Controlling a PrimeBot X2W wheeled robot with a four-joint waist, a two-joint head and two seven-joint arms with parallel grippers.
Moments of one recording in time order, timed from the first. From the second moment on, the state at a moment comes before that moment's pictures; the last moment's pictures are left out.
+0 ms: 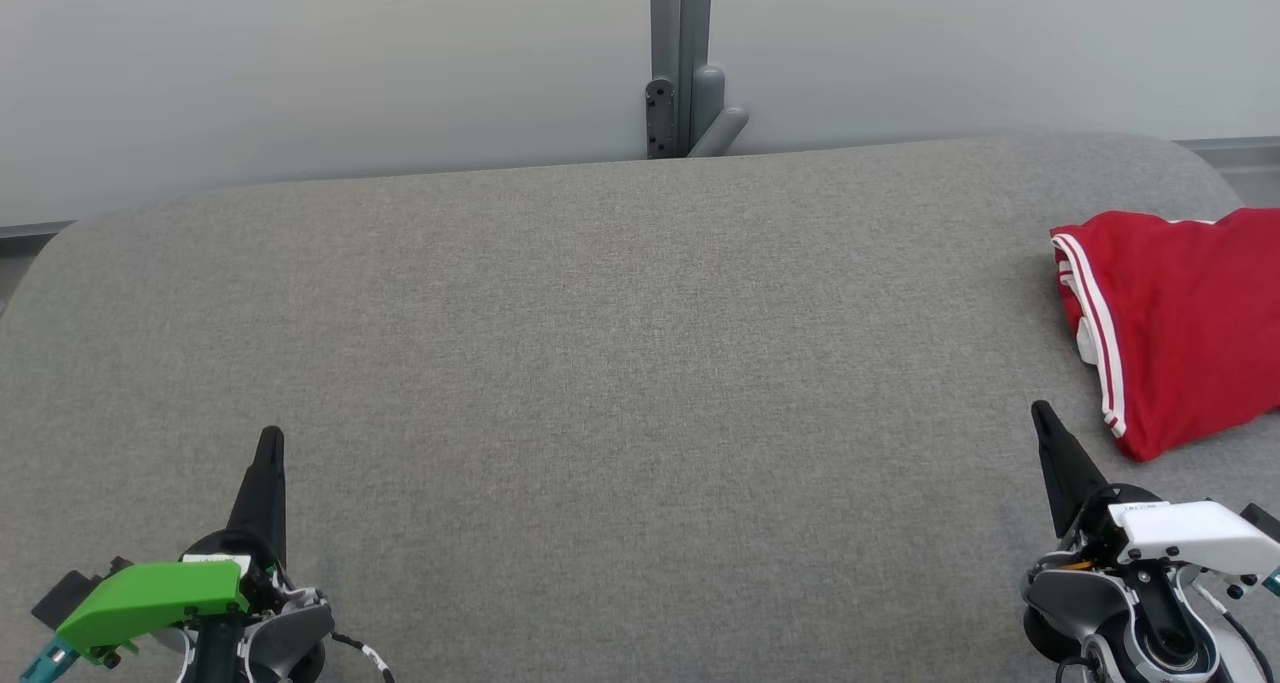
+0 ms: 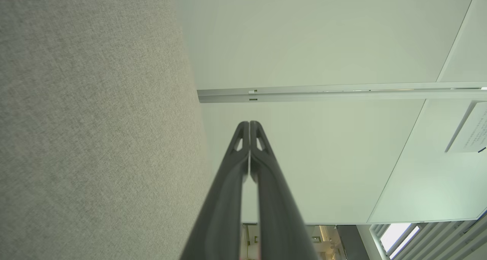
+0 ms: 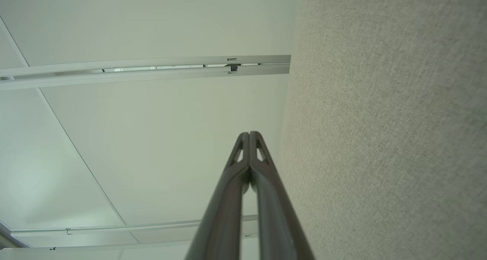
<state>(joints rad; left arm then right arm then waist) -0.10 0.05 0.11 0.24 -1.61 -0.13 0.11 -0.10 -0.05 -0.12 0.24 1.61 0.13 0.11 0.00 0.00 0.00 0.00</state>
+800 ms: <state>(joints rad) -0.10 0.05 0.11 0.24 -1.61 -0.13 0.11 -0.10 -0.05 -0.12 0.24 1.61 0.13 0.11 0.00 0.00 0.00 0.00</state>
